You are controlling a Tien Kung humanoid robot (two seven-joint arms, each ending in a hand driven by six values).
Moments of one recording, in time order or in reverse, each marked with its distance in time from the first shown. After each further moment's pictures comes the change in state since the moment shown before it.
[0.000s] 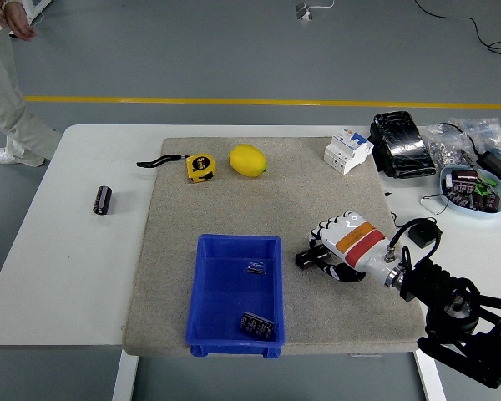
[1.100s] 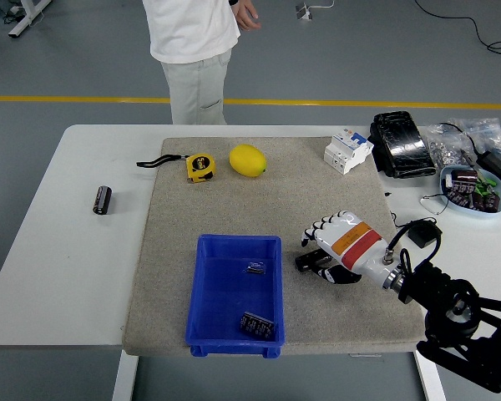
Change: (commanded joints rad) left arm 0.007 0.001 -0.004 0.002 -0.004 0.002 0.002; right arm -0.009 -0.014 0.008 0.056 -0.022 -0.053 0.000
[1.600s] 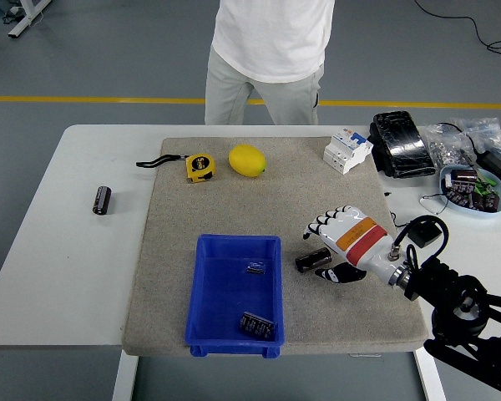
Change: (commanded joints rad) left arm -0.003 0.002 0.002 0.003 -0.008 0.005 -0.002; right arm -0.009 -0.045 0.038 0.073 -0.036 0.046 -0.016
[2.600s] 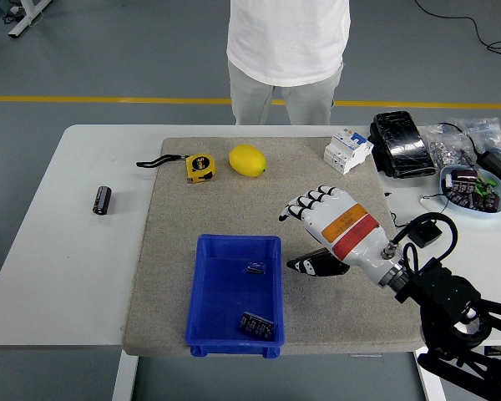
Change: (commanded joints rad) left arm 0.002 0.008 -0.005 0.005 -0.006 0.010 0.006; right arm -0.056 -0.070 0.127 0.320 -0.141 0.018 -0.131
